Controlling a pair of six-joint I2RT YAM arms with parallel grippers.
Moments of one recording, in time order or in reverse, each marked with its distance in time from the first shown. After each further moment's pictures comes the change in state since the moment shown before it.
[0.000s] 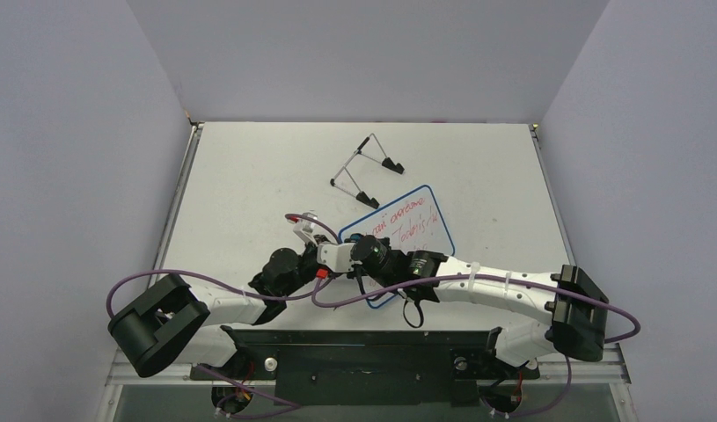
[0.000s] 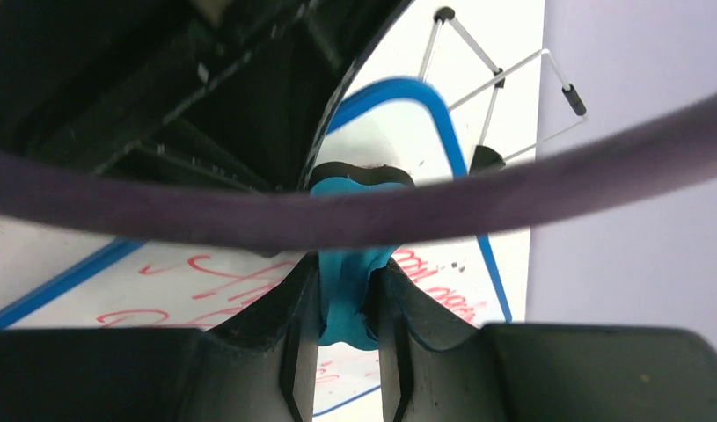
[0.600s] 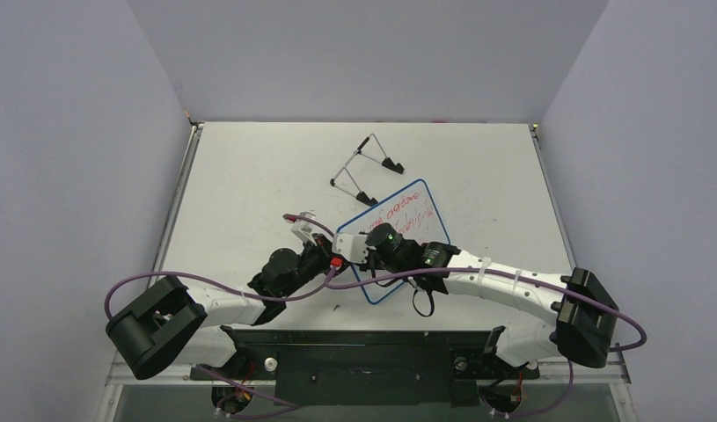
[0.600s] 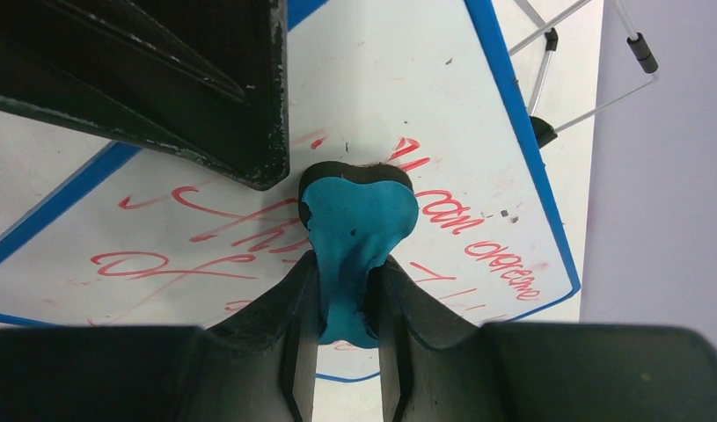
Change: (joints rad) left arm -0.005 -0.017 0.000 -0.013 -0.049 0.029; right arm -0.115 -0.048 -0.070 -0.013 -0.118 0.008
